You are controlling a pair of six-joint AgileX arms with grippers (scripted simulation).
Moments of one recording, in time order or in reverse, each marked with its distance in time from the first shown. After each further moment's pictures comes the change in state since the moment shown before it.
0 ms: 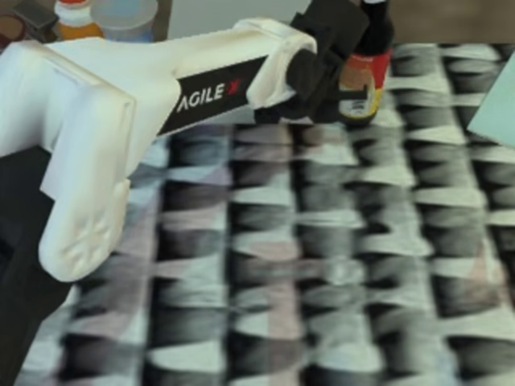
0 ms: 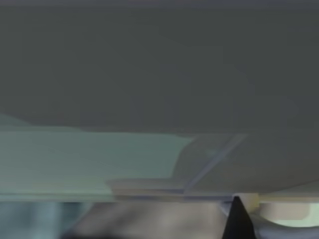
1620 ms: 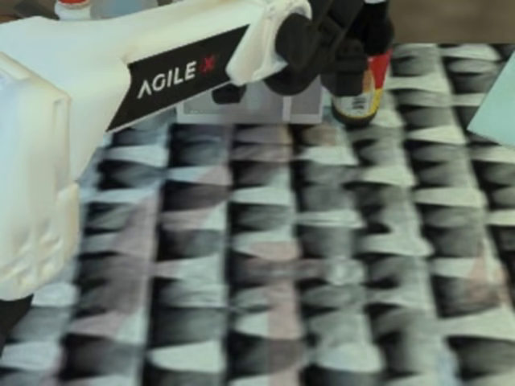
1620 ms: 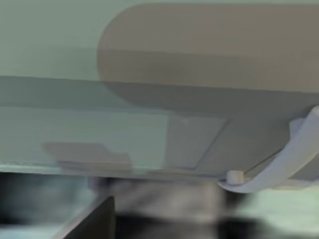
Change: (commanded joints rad) left arm -0.050 -0.181 -0.107 -0.085 -0.031 -0.045; right arm 0.000 0.000 0.000 0.000 0.000 0.000
